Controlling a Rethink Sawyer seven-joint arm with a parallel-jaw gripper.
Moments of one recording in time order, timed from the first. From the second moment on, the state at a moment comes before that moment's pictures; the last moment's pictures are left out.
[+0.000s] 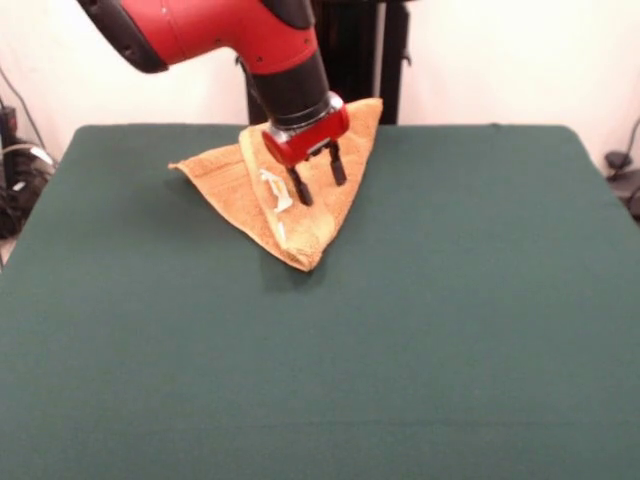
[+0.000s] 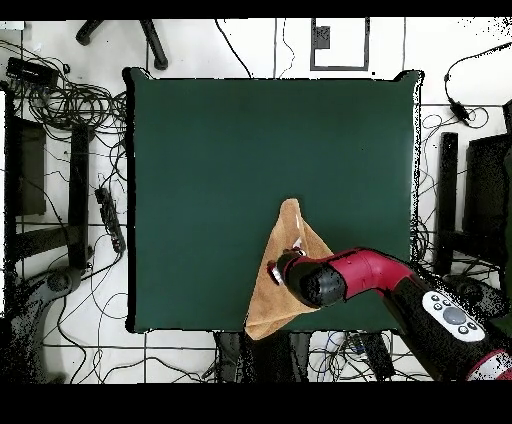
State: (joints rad) arm -0.90 -0.43 0.64 1.97 -0.86 0.46 1.44
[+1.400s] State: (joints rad) arm -0.90 -0.63 0.61 1.99 -0.83 0.55 1.44
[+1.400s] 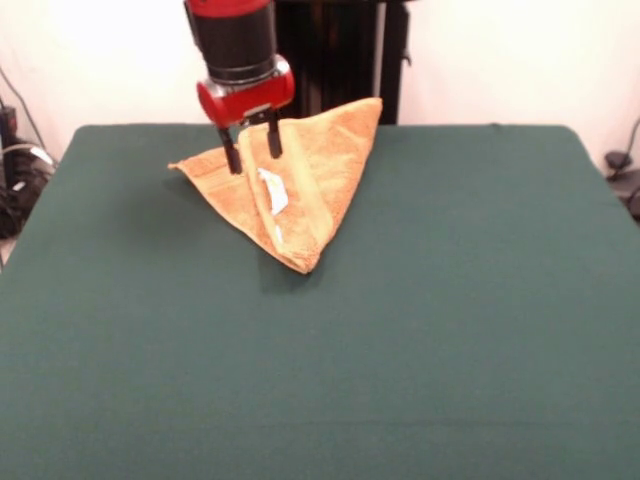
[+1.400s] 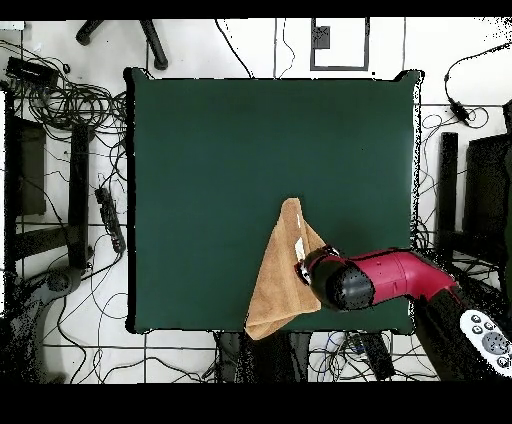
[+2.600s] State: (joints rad) arm -0.89 -0.48 0.58 1.98 -0.90 0.45 1.44
